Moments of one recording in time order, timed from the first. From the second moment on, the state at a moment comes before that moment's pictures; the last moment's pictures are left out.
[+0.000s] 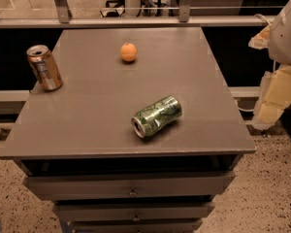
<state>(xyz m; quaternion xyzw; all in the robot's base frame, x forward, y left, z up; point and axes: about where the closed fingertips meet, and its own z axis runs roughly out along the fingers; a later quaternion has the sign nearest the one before) 0.438 -0.216 0.977 -0.60 0.78 -0.04 0.16</state>
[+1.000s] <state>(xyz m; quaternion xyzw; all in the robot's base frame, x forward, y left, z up) 0.473 -0.189 0.971 -0.61 0.77 -0.02 0.20</state>
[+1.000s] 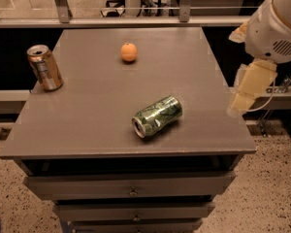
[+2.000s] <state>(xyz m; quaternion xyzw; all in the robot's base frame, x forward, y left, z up) 0.570 -0.097 0.951 -0.60 0.75 0.04 0.28</state>
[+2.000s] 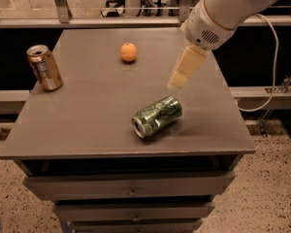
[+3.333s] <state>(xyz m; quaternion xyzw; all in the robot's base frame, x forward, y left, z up) 0.707 -0.006 0.912 -0.46 0.78 0.10 0.41</state>
